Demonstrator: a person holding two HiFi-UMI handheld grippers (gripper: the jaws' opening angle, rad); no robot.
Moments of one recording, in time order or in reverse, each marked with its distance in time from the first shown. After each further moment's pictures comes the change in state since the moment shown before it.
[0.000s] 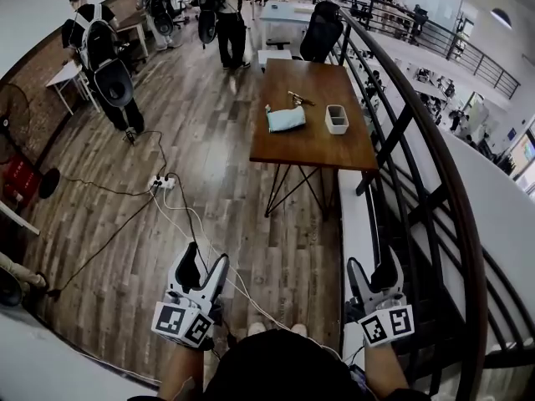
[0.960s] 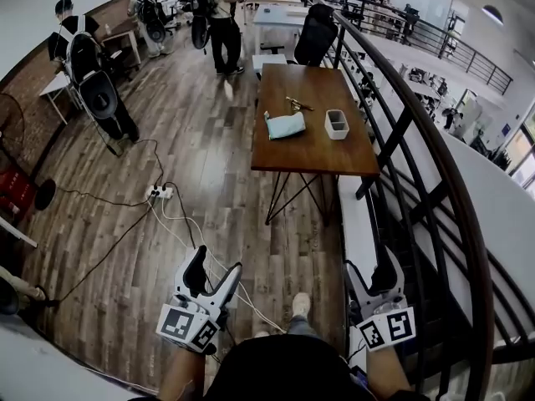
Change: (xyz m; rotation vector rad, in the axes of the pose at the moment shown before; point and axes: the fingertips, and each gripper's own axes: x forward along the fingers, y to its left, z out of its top) left arm 0.023 0.010 0.001 0.045 0.046 -0.127; right arm 0.032 0.039 0.004 -0.111 0.020 0.015
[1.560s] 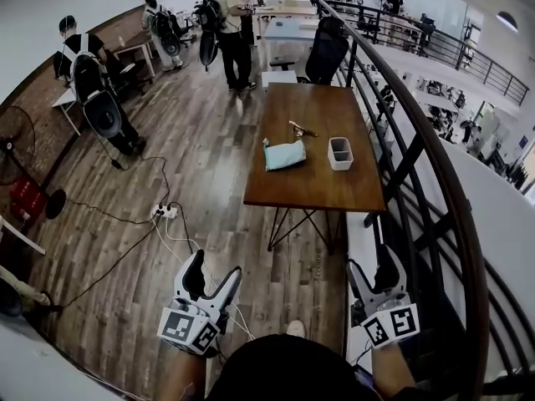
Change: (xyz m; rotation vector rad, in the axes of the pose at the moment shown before) left arm 0.137 -0.001 0.003 0.053 -0.013 0.095; right arm 0.107 -0.131 -0.004 0.035 0.003 0.071
